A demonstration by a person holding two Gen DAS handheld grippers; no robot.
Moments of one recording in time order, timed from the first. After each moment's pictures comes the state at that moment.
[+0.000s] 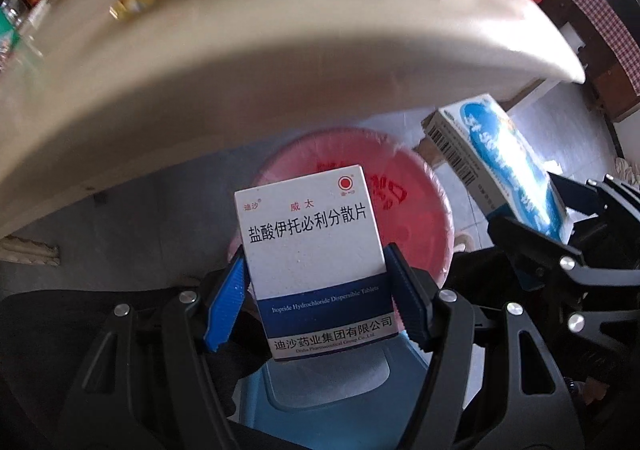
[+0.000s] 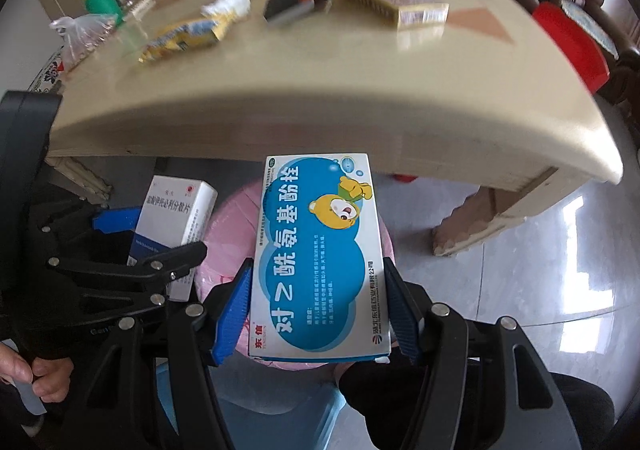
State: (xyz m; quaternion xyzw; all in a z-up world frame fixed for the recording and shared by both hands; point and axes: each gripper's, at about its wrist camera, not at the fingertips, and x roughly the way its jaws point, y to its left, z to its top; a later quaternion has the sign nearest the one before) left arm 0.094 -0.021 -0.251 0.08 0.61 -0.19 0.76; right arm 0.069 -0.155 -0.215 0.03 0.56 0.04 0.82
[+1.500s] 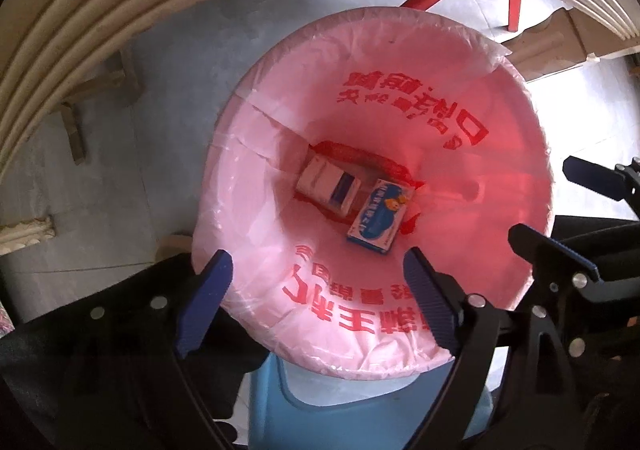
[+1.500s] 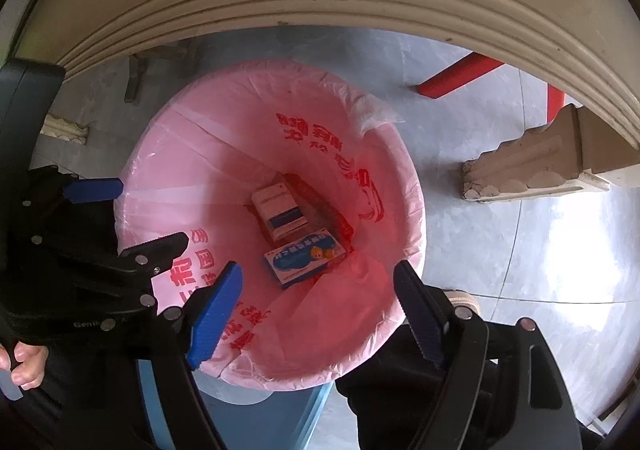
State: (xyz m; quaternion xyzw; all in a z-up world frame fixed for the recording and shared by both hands) left arm 0.135 -0.034 -0.376 0.14 0.72 -0.14 0.66; right arm 0.128 -0.166 -0.356 0.04 0.69 0.06 0.72
